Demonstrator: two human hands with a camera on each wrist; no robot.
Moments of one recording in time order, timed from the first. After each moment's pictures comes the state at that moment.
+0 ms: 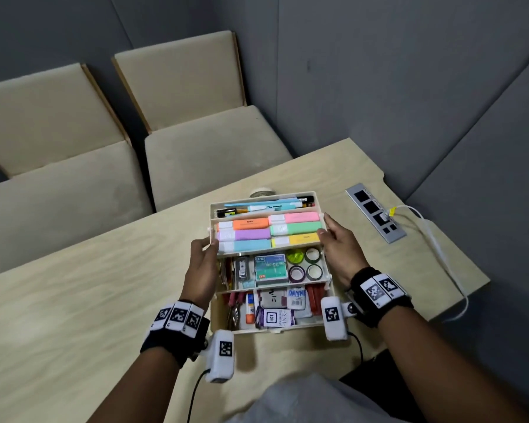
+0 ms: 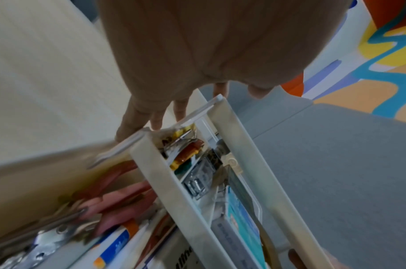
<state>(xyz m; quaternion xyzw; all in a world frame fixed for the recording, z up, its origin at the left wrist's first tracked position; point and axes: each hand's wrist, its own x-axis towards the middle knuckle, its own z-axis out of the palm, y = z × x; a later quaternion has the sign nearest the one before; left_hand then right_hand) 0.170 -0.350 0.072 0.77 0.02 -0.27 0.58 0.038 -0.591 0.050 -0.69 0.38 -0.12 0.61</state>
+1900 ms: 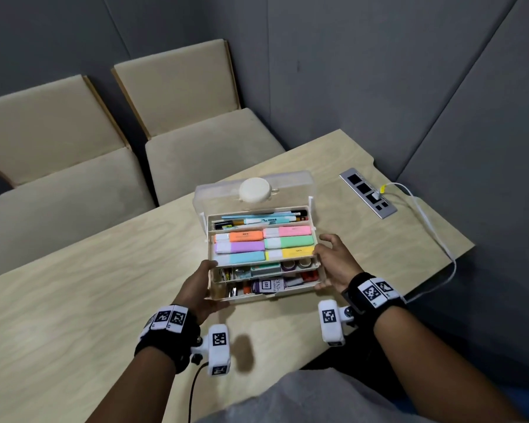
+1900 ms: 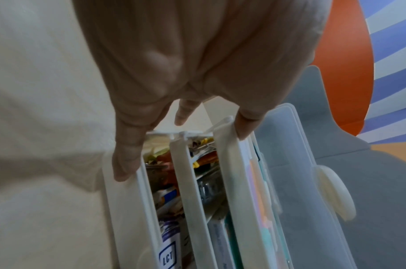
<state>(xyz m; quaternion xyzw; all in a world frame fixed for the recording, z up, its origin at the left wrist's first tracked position) 0.131 -0.274 0.079 0.67 0.20 -0.44 0.56 -0.019 -0.508 0.060 -0.55 0.48 -0.02 0.68</state>
